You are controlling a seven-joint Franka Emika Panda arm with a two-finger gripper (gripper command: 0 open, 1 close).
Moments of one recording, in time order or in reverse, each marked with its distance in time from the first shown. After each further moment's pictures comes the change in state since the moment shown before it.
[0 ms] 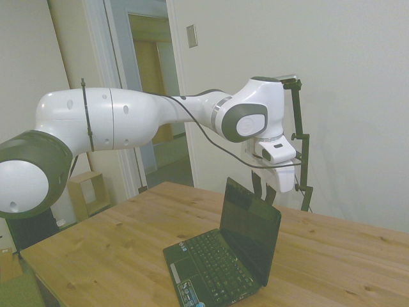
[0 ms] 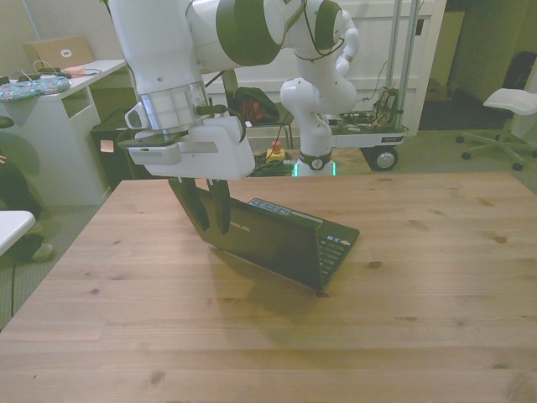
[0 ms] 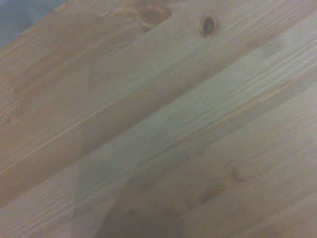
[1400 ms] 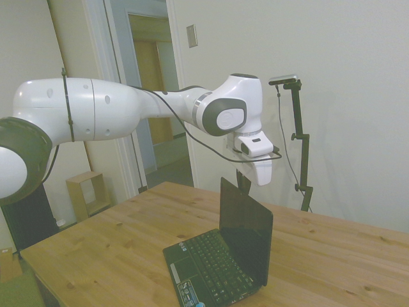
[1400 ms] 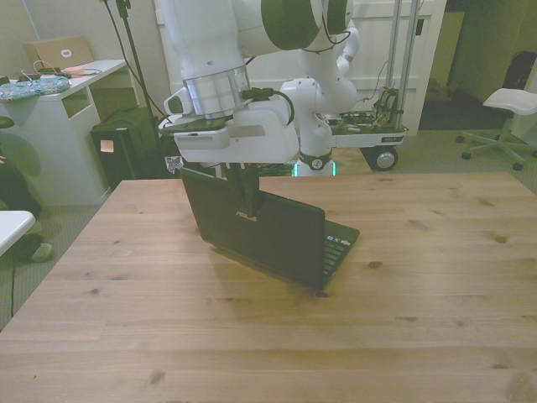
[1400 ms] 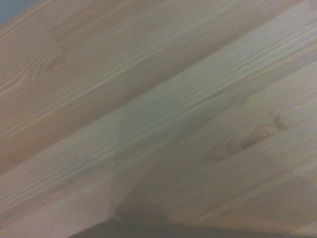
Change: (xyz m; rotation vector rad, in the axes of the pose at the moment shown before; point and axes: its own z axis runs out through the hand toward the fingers) arm -0.068 0.003 -0.007 -0.029 -0.021 -0.041
